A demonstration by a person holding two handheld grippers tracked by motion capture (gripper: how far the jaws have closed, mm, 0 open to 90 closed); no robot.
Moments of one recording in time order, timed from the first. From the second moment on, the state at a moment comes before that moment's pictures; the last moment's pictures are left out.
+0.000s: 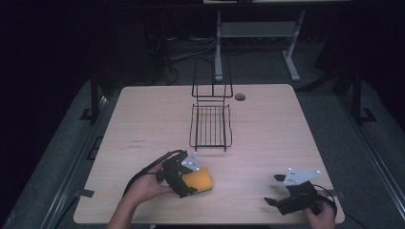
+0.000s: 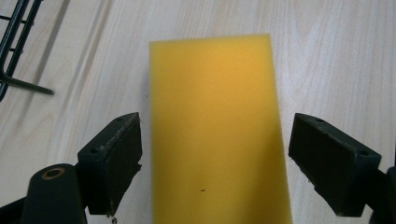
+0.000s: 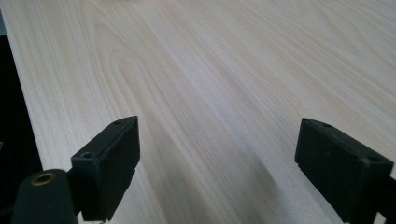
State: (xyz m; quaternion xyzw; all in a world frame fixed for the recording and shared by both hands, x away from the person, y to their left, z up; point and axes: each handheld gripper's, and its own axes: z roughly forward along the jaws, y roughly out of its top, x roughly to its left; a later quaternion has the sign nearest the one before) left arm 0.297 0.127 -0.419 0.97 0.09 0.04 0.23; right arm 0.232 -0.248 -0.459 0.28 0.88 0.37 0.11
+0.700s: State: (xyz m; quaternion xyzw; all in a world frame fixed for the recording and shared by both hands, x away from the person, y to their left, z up) left arm 0.302 0.118 -0.428 0.97 0.09 0.02 0.21; right arm 0.232 -0.249 -0.460 0.28 0.88 0.37 0.11
